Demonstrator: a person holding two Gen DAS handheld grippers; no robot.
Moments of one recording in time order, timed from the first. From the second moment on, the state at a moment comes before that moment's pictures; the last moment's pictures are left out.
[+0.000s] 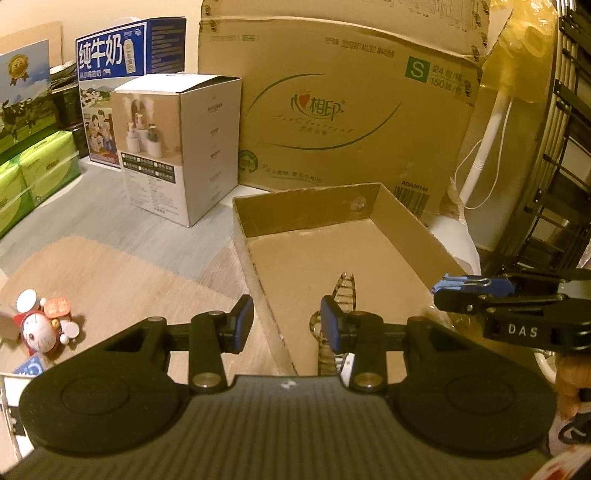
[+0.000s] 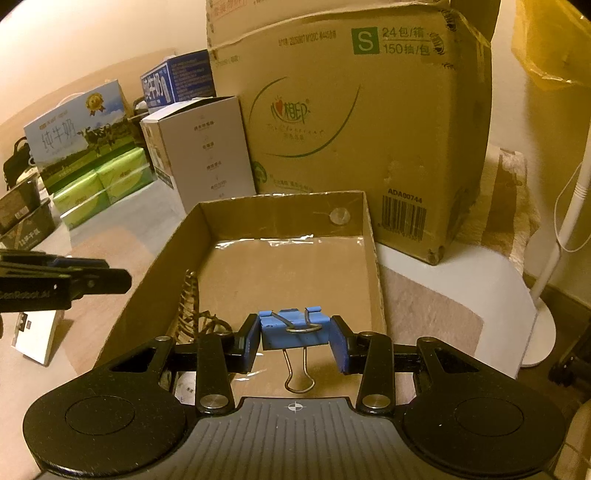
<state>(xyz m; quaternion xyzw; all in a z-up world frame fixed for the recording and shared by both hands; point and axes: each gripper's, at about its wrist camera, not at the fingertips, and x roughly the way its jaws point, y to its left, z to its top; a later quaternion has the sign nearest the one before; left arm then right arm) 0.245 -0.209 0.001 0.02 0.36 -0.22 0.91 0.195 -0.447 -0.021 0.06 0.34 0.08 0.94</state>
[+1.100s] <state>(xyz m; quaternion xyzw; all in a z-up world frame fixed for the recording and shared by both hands) 0.193 -0.171 0.014 0.02 0.36 -0.21 0.91 0.147 -0.407 0.002 0.04 0.35 0.05 0.94</state>
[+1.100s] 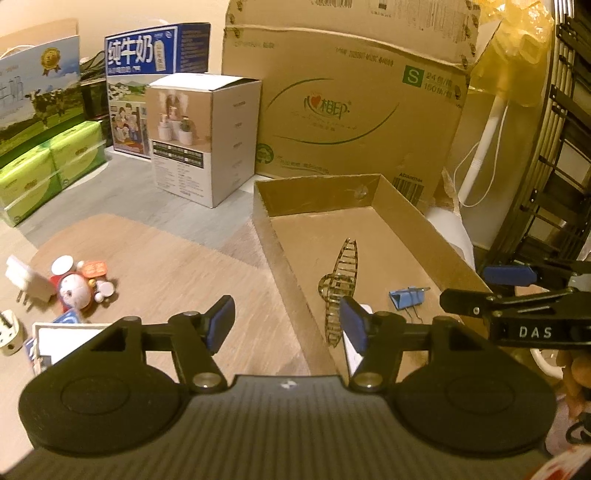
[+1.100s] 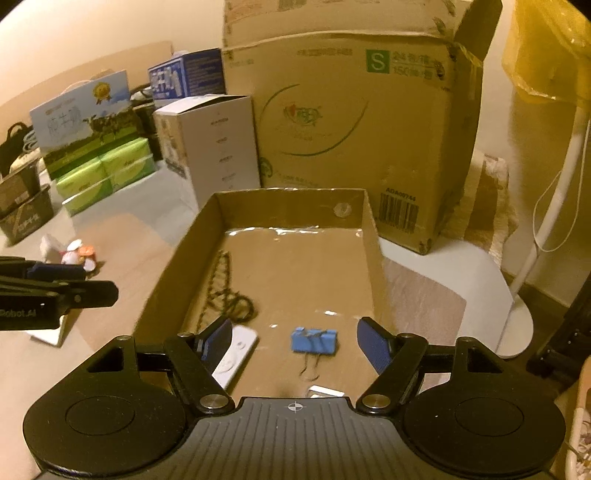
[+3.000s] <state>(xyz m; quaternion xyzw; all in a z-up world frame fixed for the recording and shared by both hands) 0.138 0.112 -0.012 0.04 0.38 -0.05 0.92 0.125 -0.148 -0.014 0.03 0.36 0.17 0.92</state>
